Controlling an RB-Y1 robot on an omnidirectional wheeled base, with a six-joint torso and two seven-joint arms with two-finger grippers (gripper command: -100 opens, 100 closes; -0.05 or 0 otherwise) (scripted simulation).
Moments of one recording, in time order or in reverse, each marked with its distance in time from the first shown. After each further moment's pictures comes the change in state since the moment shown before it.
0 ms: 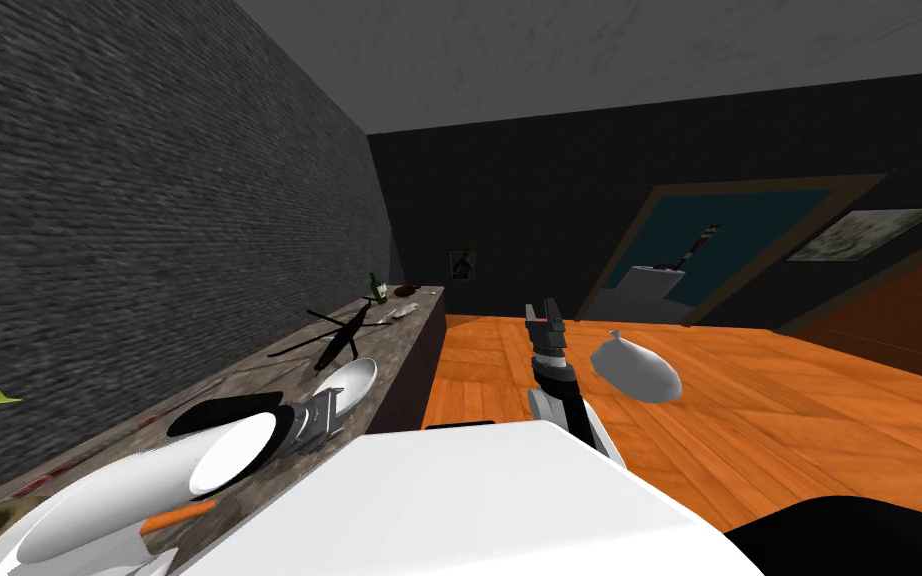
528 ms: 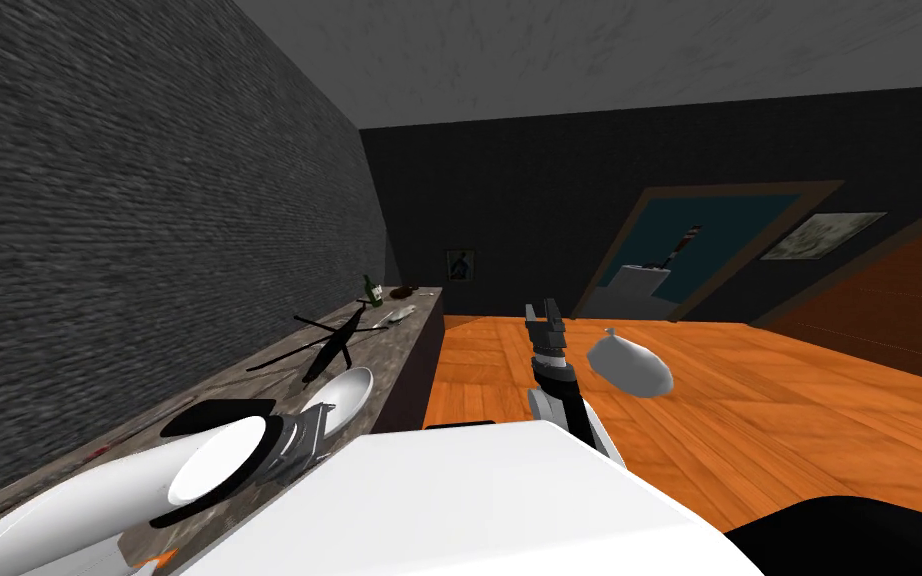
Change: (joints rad) left arm 0.009 0.012 0.032 -0.015 0.028 0.160 0.018; right arm 0.000 0.000 0.000 0.000 0.000 0.000 0.000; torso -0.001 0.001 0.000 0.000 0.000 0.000
